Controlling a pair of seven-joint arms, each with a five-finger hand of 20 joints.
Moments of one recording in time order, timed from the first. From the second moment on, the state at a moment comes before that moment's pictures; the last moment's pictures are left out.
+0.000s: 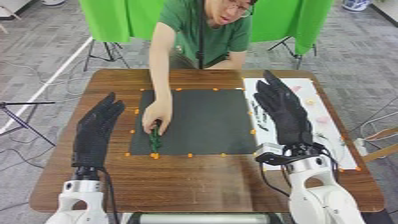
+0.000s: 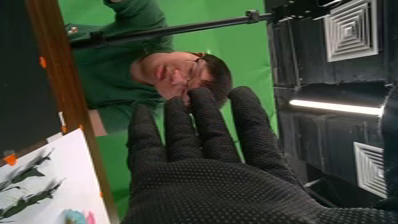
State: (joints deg) left arm 120.2 -80.5 -95.8 -118.1 61.1 -4.0 17.6; right arm -112.8 -77.6 87.1 -121.5 -71.7 -1.4 -6.9
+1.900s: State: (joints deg) left arm 121.1 -80.2 -96.1 -118.5 61.1 -4.0 17.5; right arm -121.4 -58.2 105.2 -119.5 -138.2 -3.5 24.8
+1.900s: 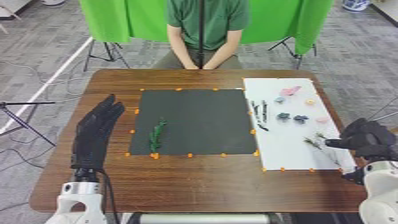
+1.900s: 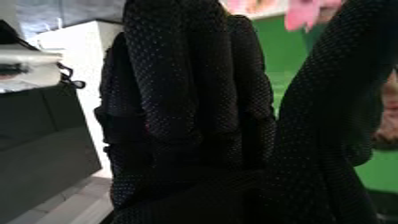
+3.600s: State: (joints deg) left arm 121.4 -80.1 -96.2 -118.7 60.9 -3.9 16.7; right arm -114.6 -62.5 90.7 -124.7 -132.7 19.1 31.9
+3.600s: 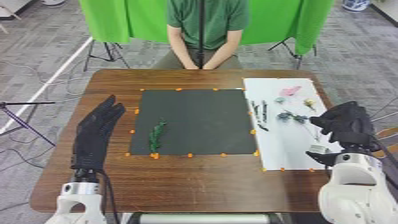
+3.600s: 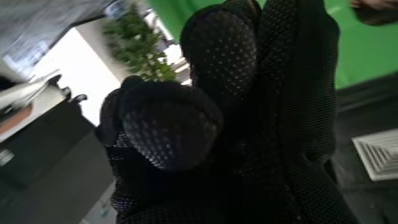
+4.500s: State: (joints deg) left arm 121.8 -77.5 -97.5 -118.4 60.0 -1.0 15.4; right arm -91.8 -78.0 62.1 -109.6 -133.5 11.8 27.3
